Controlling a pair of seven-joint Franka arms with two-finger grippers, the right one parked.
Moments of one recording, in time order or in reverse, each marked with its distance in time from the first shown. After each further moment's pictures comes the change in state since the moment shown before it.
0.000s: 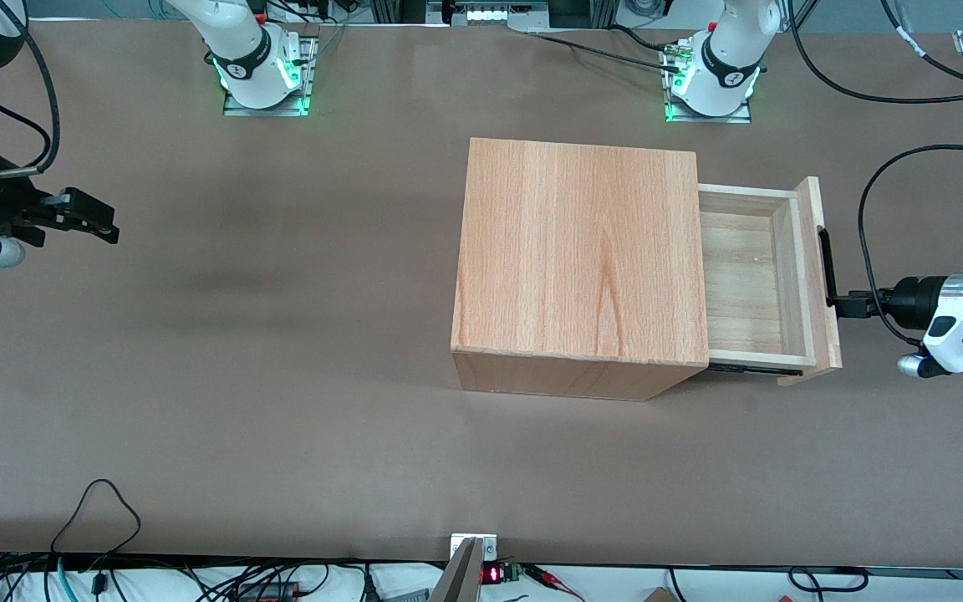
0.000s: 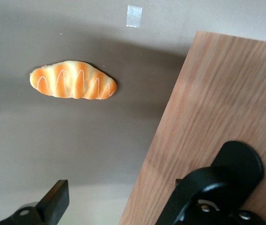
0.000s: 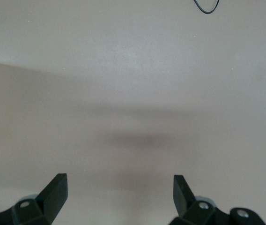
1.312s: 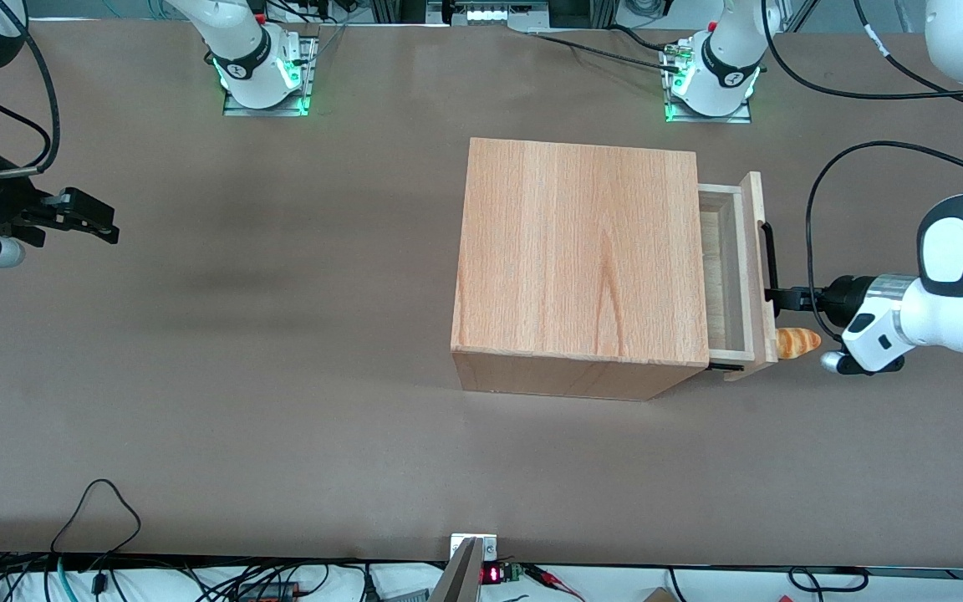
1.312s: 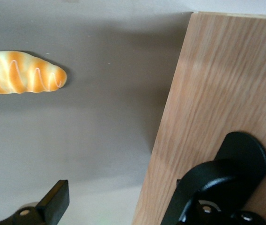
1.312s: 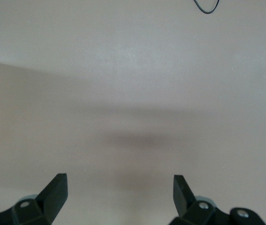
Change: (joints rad) arm -0.131 -0.013 -0.002 -0.023 0.000 -0.013 -0.019
